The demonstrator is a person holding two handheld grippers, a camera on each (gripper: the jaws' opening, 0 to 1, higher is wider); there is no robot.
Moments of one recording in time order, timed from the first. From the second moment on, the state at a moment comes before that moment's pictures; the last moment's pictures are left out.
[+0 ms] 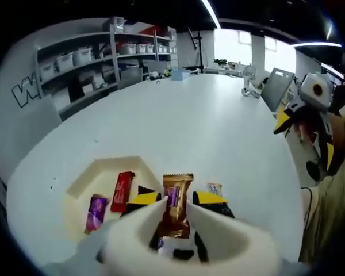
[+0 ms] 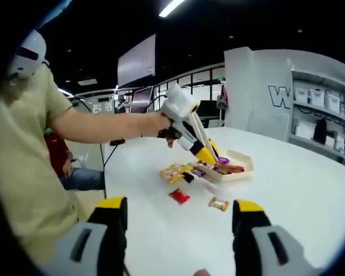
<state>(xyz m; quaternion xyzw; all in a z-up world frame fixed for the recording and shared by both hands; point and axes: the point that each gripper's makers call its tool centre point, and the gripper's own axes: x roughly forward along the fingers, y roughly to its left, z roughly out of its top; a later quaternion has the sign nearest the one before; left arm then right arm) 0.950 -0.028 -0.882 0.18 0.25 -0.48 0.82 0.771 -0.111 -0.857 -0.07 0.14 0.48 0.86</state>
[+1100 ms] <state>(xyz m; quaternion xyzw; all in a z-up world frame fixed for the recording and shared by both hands) 1.025 -0.001 -0.856 0.18 0.23 -0.41 0.86 0.773 -0.117 -0.853 -0.08 0.14 0.48 0.87</state>
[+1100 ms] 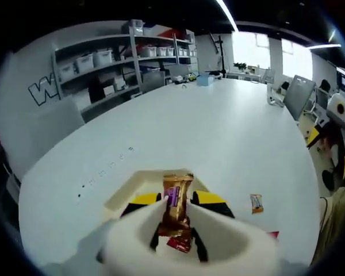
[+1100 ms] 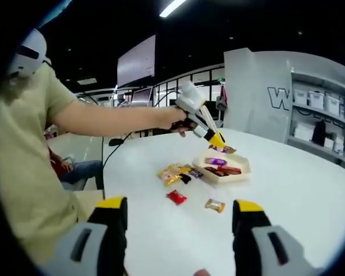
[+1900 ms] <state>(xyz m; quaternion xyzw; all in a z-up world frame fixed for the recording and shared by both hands) 1.067 0.000 -0.865 0.18 0.24 -0.37 0.88 0.776 -0.125 -0.855 -0.08 0.14 0.47 0.87</state>
